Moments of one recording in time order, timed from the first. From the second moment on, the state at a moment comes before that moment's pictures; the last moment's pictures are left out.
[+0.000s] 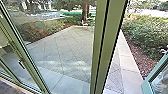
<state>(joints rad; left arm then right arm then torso) 1.51 3.02 -2.65 -0.25 -0.01 0.32 -1.33 2.12 -1.61 -0.23 0.04 0.62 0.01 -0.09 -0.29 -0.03</state>
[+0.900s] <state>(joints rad) 1.51 3.02 -2.65 -0.25 -0.01 0.32 -1.44 2.50 -1.97 -0.01 0.05 0.27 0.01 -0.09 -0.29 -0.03</state>
